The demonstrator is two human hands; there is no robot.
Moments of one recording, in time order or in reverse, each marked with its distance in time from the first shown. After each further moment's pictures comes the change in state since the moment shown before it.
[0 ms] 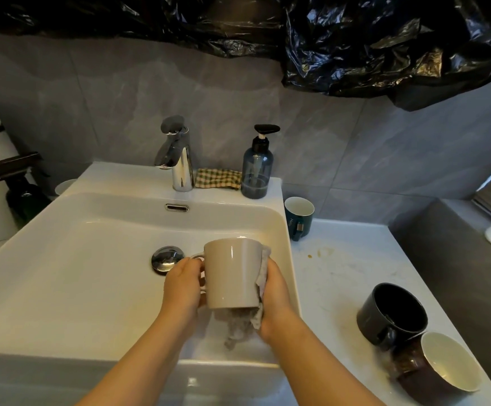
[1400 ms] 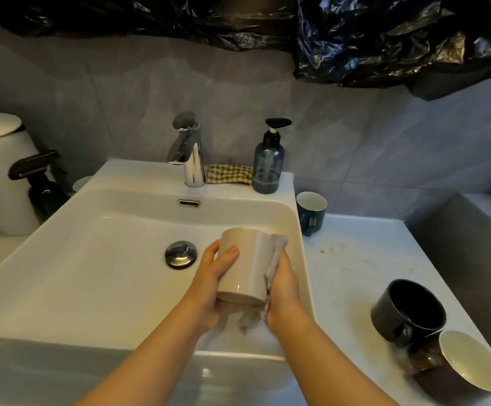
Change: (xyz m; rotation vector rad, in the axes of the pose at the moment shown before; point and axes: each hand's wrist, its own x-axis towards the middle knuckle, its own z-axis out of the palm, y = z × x) left_hand 0.001 -0.007 0.001 -0.273 -0.404 -0.209; right_hand -0.007 -0.004 0.008 0.000 -0.114 -0.204
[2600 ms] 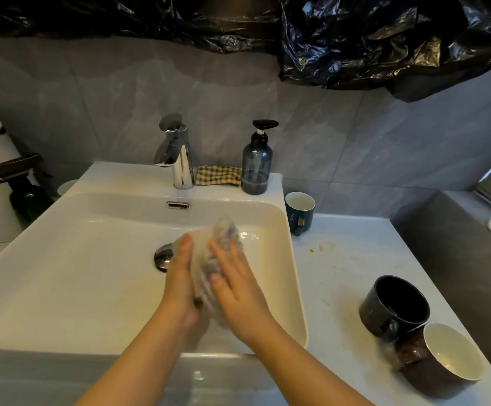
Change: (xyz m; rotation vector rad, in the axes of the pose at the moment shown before) left_hand -0.002 0.008 -0.009 -0.074 0.150 0.137; right_hand -0.013 0.019 0.012 -0.958 -0.203 -0.479
